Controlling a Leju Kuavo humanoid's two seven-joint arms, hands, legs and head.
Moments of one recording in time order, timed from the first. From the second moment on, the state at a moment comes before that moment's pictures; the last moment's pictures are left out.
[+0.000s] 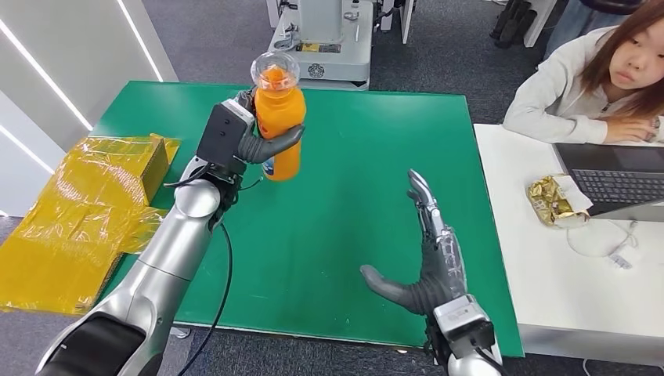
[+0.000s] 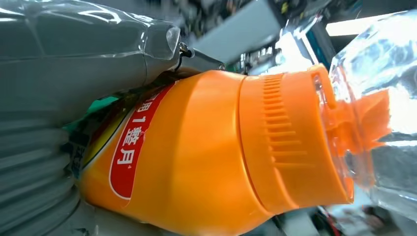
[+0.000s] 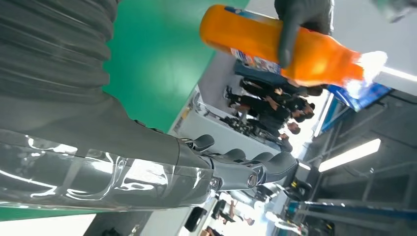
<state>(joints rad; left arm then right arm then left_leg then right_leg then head) -0.72 -0.03 -0.40 -1.12 -0.15 0.00 -0.31 -0.14 -0.10 0.44 -1.65 0.20 -0.19 -0.44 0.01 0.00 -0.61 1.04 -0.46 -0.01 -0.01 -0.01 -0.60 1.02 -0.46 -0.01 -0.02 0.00</state>
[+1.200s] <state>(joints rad) -0.73 0.09 -0.40 -1.17 -1.30 0.30 -0.08 0.02 -0.10 0.38 -1.81 0.31 -0.21 -0.47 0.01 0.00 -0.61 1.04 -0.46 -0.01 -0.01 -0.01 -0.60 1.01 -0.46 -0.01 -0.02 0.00</state>
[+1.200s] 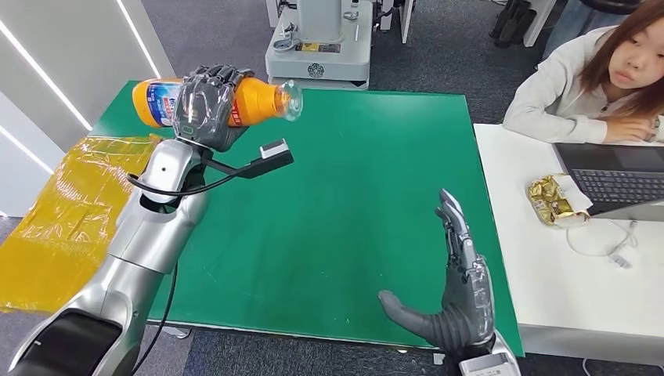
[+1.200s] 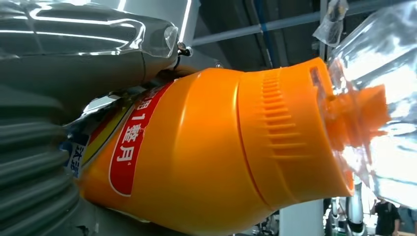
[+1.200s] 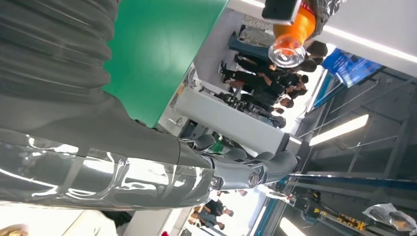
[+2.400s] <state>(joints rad) -0.59 0.20 -0.40 -1.30 -1.51 0.20 0.15 0.21 -0.07 0.22 -1.94 0.37 -0.21 -0.45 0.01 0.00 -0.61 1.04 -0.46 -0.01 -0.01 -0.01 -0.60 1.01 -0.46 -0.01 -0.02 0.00</state>
